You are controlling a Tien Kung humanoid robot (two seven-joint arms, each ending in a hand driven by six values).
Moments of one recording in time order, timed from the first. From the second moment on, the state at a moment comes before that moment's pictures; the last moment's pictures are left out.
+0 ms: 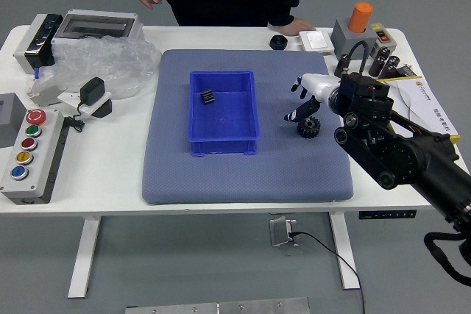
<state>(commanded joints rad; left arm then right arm) -0.05 0.11 -1.52 -0.18 1.43 -0.28 0.21 0.78 -0.17 0.84 0.96 -1.96 0.30 -0.44</state>
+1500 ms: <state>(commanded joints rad) -0.05 0.09 -1.50 -0.18 1.40 -0.28 0.21 0.73 -0.22 0.77 0.95 -1.95 0.27 -0.42</state>
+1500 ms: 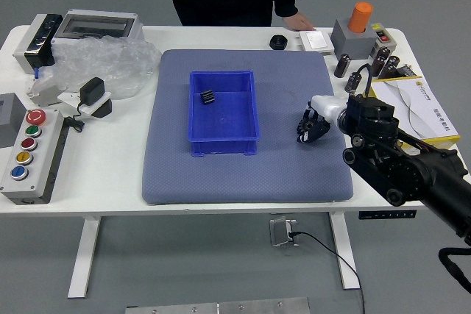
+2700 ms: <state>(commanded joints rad) -0.04 0.09 -1.50 -0.18 1.41 -0.28 0.20 0.72 -0.22 0.77 0.95 -1.95 0.17 -0.40</state>
